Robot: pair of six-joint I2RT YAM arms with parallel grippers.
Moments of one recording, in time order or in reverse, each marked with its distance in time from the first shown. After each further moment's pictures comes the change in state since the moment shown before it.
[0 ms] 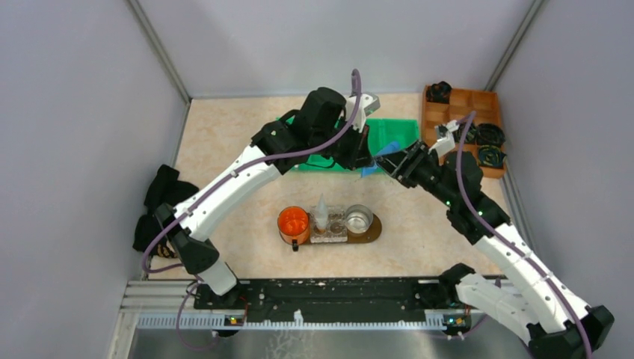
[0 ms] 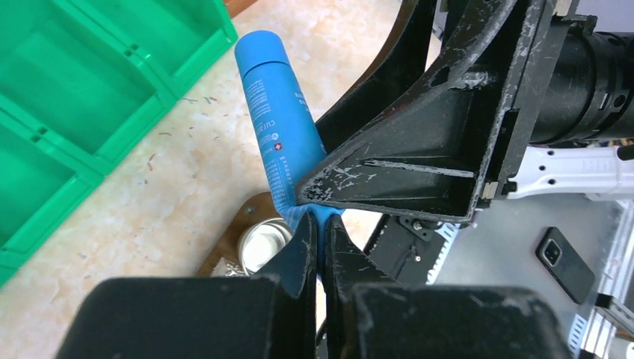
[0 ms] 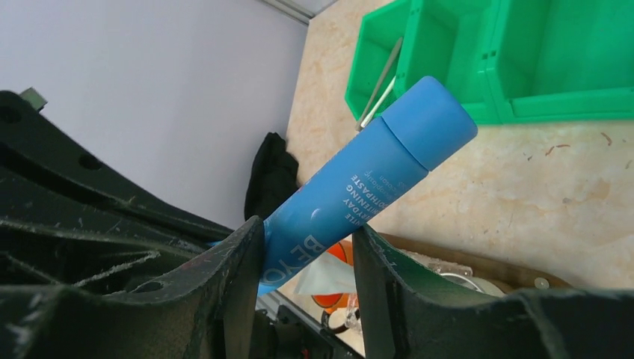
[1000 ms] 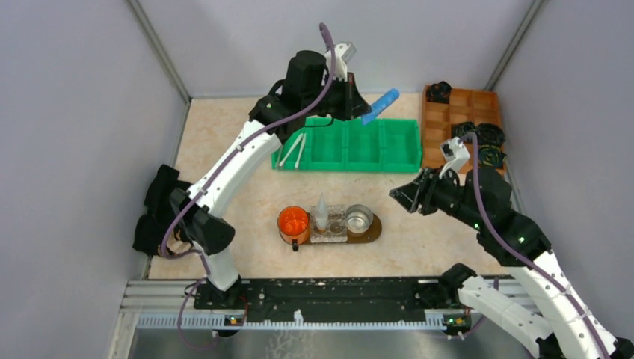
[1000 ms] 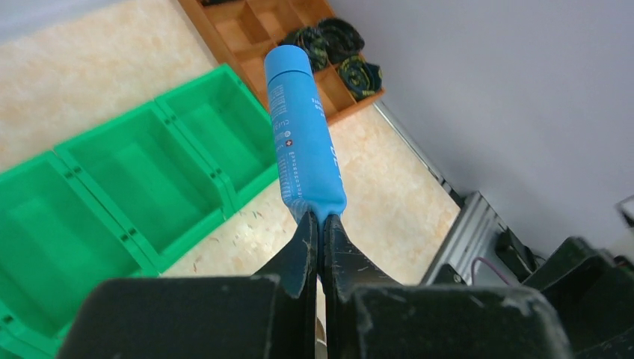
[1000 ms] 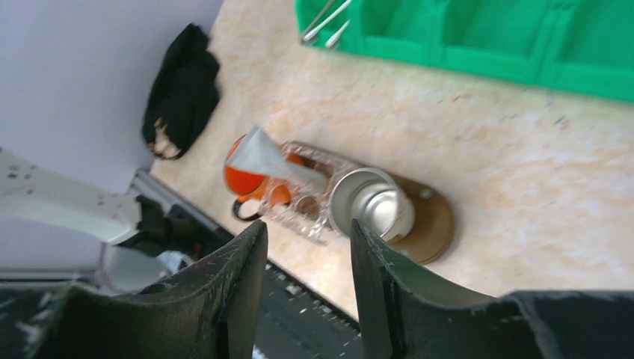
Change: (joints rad) left arm 0.171 0.145 0.173 0.232 0.016 -0.143; right arm 0.068 -0.217 0.129 -0.505 -0.013 -0.382
